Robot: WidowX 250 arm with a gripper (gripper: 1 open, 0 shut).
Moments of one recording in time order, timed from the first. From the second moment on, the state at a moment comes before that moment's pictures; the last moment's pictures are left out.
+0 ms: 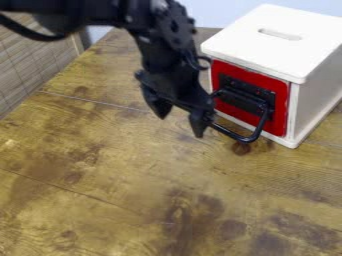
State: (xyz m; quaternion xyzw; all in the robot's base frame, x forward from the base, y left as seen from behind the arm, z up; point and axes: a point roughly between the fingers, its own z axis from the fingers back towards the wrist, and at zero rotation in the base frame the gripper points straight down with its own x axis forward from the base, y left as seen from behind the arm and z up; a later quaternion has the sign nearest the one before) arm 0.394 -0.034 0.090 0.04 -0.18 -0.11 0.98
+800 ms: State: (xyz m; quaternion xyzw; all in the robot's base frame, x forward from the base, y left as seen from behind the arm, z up) arm 0.445 -0.041 0.068 0.01 -0.16 -0.18 0.97
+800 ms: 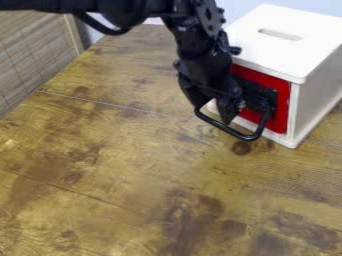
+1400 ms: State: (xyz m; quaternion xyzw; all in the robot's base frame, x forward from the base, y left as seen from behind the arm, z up) arm 0.469 -0.023 0.049 0.00 -0.13 -0.18 0.97
